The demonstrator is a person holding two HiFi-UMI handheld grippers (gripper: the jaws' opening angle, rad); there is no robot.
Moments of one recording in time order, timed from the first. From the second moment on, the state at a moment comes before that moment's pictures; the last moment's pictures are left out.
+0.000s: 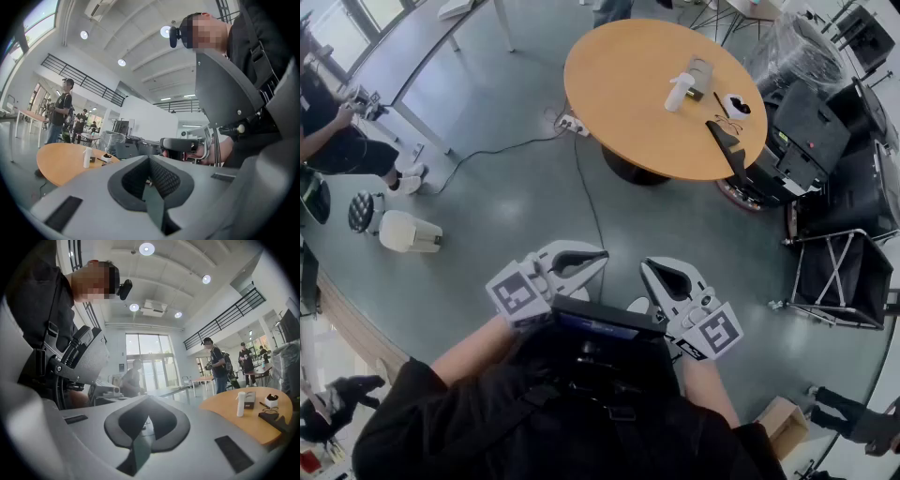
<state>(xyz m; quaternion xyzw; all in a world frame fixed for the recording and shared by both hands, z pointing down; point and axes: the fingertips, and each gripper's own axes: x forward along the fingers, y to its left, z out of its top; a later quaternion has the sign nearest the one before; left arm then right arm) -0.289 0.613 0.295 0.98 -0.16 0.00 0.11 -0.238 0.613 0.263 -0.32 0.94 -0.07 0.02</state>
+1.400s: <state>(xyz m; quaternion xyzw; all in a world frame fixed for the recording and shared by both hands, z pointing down) -0.135 0.456 0.294 0.98 -0.19 0.00 0.10 -0.085 0.445 0.282 -0.29 0.95 -0.07 0.04</state>
